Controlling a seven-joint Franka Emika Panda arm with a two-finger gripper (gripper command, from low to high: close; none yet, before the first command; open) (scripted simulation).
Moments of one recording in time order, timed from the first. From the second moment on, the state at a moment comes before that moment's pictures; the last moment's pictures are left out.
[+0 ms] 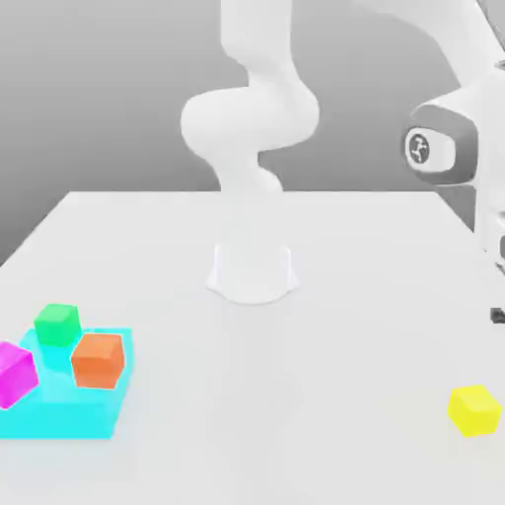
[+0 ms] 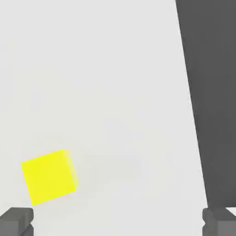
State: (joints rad) arm 0.57 0.16 0.08 -2.46 0.02 2.70 -0.21
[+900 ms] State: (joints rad) arm 0.38 0.07 -0.11 -2.54 -0.09 2.63 -0.37
